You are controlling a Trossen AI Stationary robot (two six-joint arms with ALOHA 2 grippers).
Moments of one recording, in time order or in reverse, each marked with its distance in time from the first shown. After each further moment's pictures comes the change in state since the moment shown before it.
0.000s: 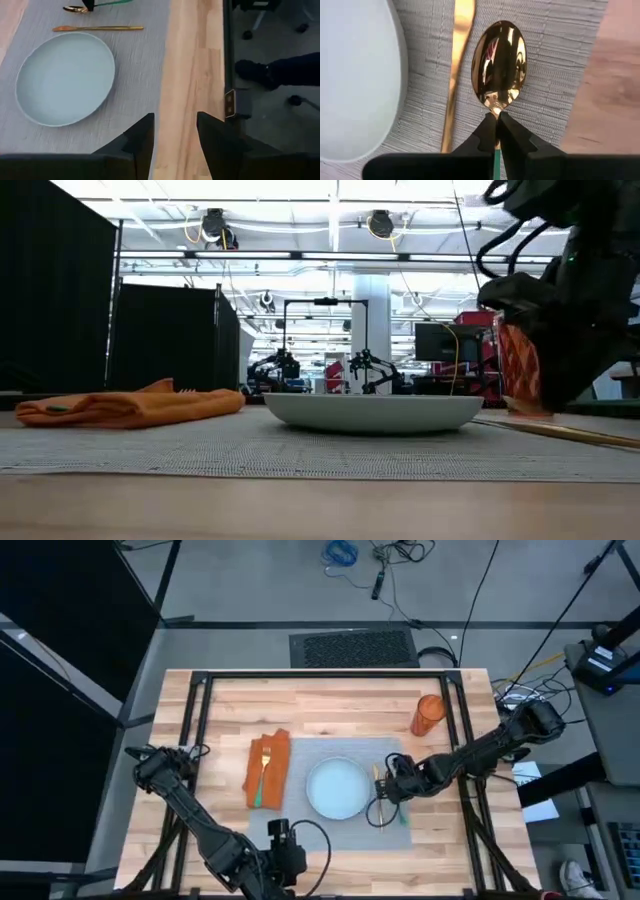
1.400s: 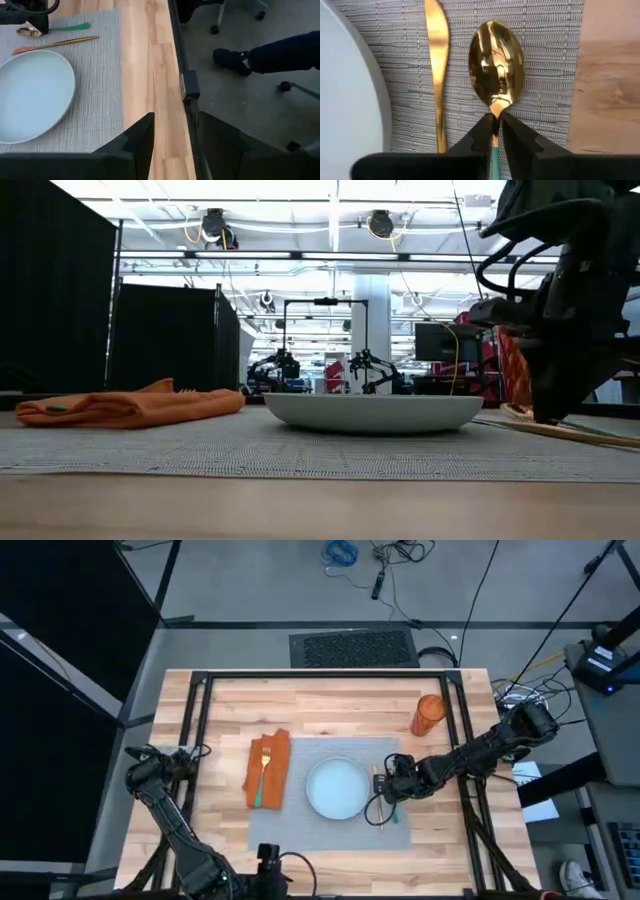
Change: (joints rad) left arm -0.126 0.000 0.000 0.072 -0.001 0.103; right arm -0.028 0.070 0.003 0.009 0.033 0.127
